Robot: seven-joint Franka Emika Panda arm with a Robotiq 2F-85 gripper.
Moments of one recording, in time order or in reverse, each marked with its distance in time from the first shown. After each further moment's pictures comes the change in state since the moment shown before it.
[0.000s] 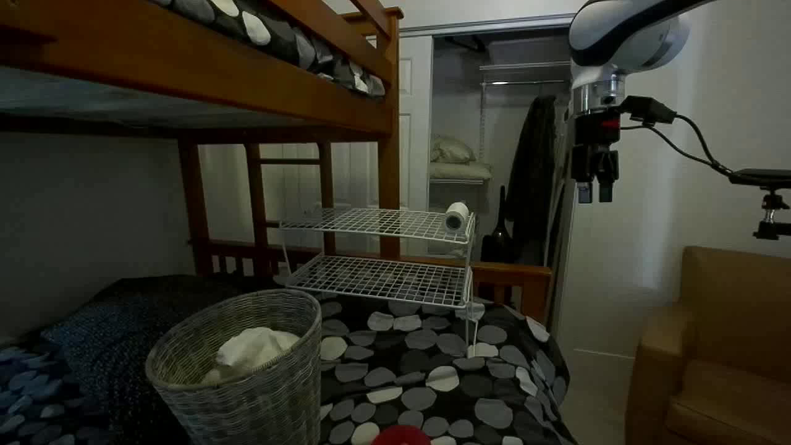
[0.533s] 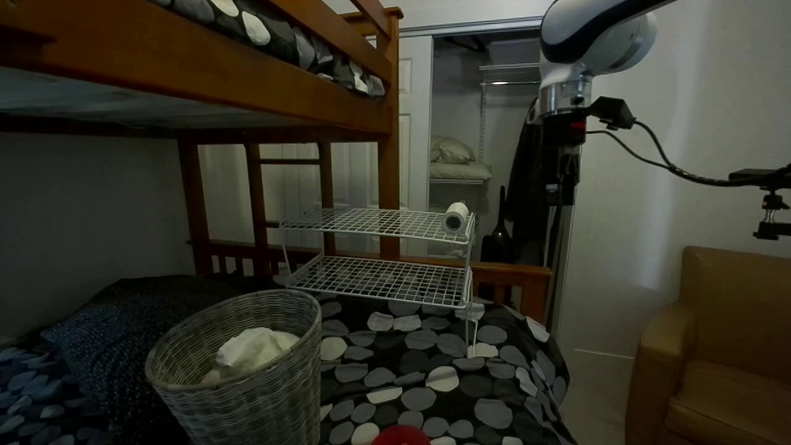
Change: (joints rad) arm 0.059 0.031 0.086 0.013 0.069 0.024 -0.063
